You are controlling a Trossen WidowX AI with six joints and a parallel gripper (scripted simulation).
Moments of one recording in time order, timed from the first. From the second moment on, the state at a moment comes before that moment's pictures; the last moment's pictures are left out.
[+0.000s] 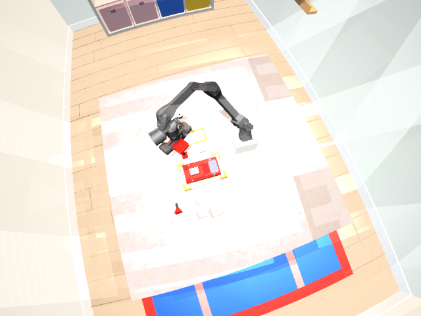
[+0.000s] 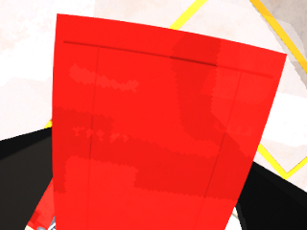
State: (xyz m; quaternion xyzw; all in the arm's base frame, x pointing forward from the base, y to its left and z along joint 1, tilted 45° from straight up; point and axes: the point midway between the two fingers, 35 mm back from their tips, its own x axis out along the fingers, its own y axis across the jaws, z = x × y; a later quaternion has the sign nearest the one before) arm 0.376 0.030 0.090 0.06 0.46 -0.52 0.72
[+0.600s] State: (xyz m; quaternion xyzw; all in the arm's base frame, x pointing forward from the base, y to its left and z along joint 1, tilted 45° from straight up) arm 0.333 0.127 -0.006 -0.25 0.64 -0.28 0.67
